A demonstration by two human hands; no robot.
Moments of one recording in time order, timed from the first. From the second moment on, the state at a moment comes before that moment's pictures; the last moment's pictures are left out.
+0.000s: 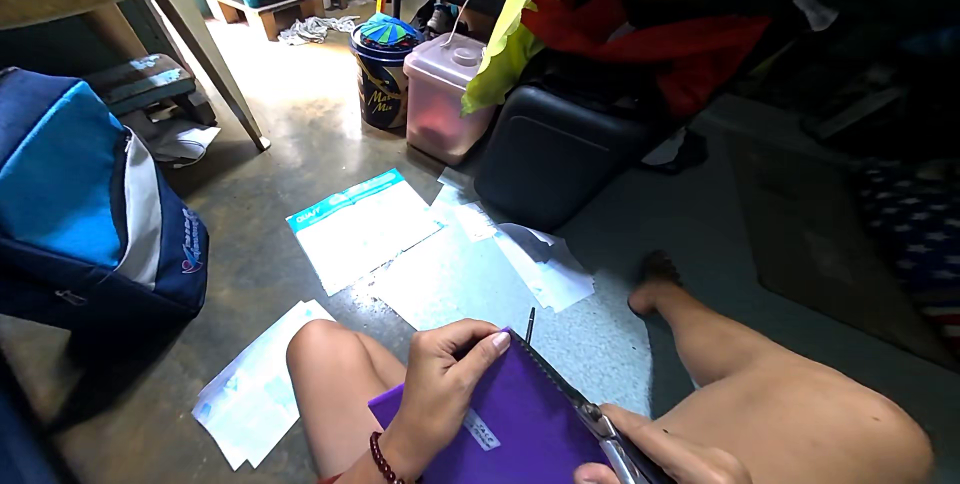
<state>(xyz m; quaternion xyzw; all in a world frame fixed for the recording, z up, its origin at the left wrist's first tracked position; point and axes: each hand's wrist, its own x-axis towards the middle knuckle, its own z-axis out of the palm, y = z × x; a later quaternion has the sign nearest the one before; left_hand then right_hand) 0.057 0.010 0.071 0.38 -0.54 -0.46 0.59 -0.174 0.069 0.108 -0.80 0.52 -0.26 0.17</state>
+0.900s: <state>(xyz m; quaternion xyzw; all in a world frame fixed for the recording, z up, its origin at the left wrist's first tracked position) 0.058 0.012 0.068 0.34 -0.60 -0.40 0.61 -0.178 0.070 0.108 -0.80 0.50 -0.28 0.18</state>
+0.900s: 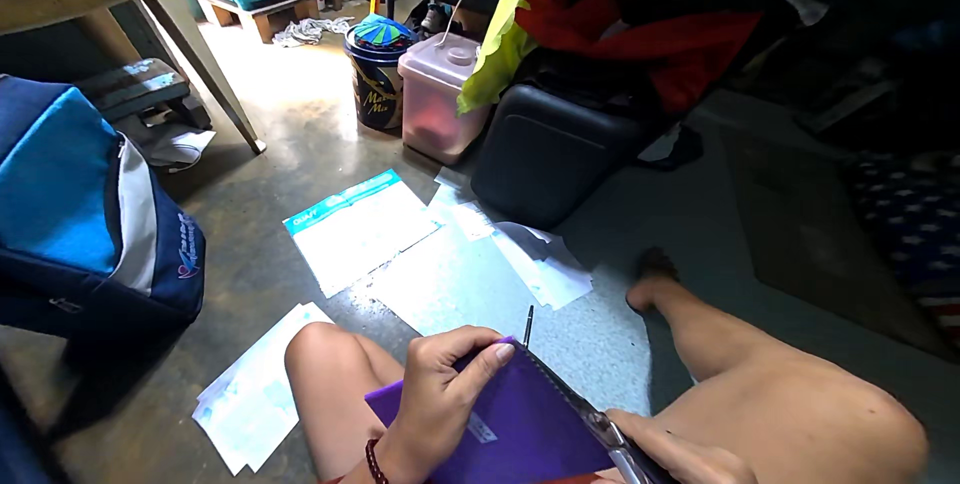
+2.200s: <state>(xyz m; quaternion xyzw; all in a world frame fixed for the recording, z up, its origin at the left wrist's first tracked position) 0.055 -0.002 0.046 0.34 -0.71 0.08 0.61 -0.171 0.079 0.104 -0.79 0.53 -0.27 0.17</state>
